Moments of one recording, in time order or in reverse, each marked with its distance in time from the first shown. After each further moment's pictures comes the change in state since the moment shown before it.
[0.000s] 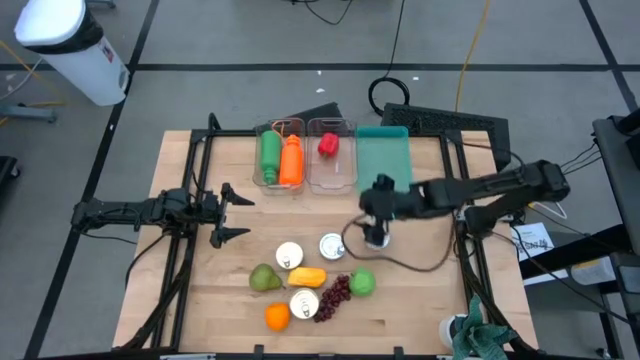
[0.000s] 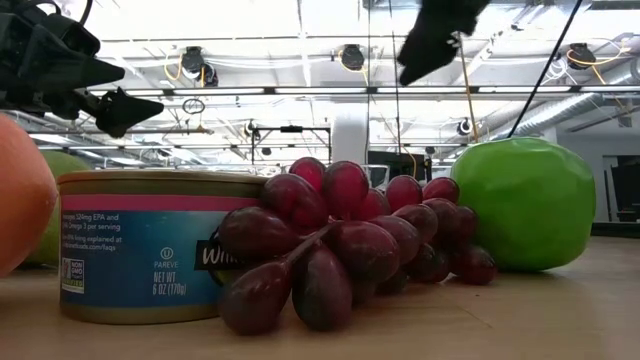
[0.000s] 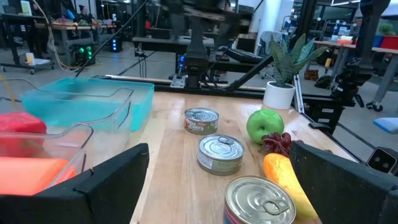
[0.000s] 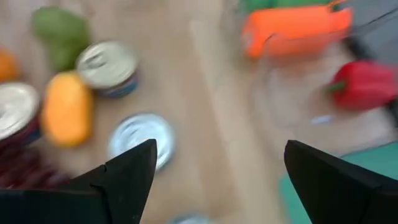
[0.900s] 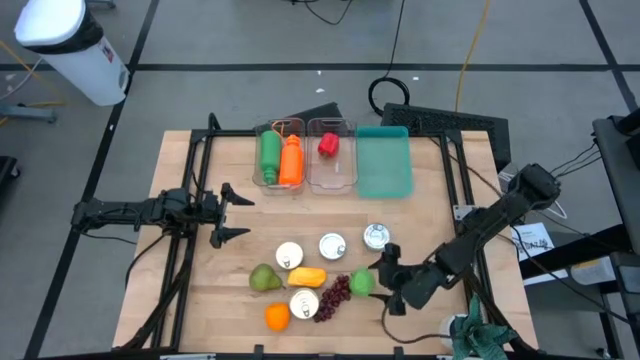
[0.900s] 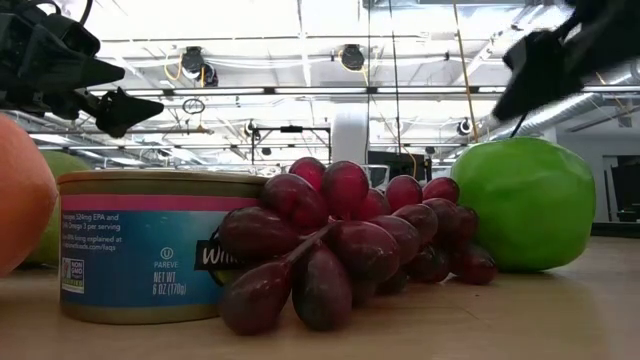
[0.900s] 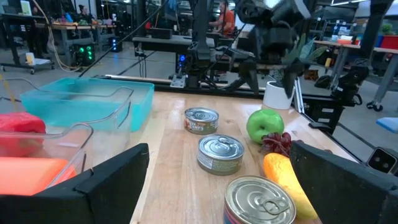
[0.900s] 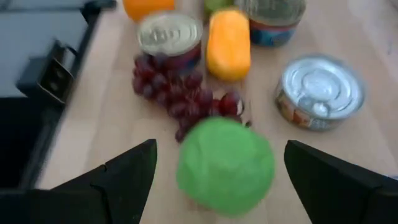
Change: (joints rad) left arm 0.000 0.000 0.000 0.000 0.000 0.000; right arm 0.561 0.099 -0.350 0.483 0.189 0.288
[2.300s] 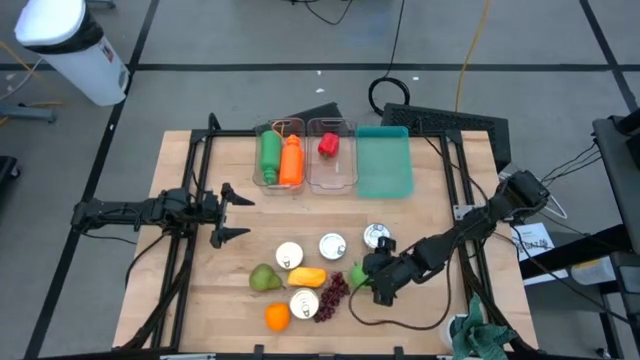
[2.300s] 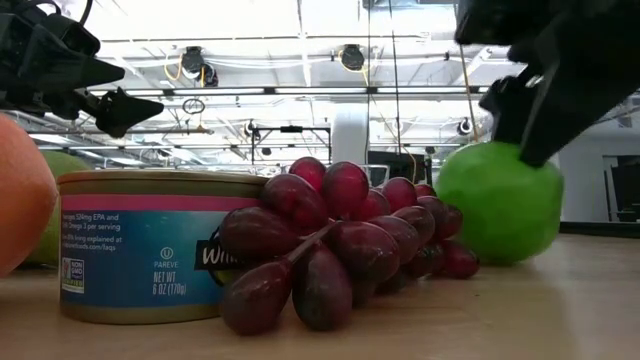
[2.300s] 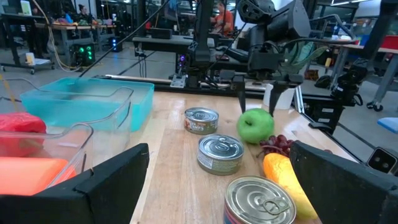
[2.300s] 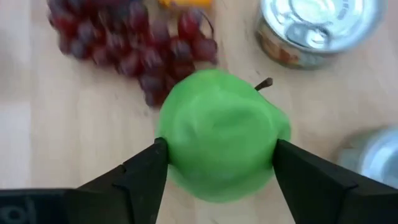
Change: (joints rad) left arm 0.000 0.000 0.000 0.000 0.000 0.000; right arm -0.161 0.147 0.150 -0.269 -0.209 0.111
